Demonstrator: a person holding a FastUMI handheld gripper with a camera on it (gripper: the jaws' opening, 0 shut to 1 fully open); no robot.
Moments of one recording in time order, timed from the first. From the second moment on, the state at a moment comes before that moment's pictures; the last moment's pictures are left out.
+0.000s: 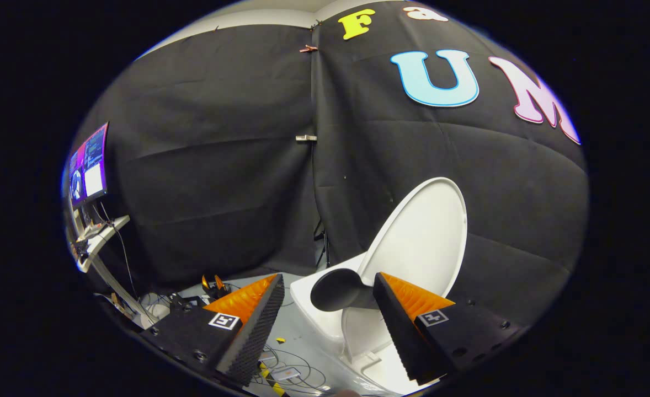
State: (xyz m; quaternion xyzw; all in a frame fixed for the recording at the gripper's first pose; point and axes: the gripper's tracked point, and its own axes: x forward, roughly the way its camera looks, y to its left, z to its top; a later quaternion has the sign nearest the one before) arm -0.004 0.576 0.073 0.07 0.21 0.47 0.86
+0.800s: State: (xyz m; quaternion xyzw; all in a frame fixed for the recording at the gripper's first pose) arm 0.050 0.457 0.142 0.16 0.13 0.40 0.89
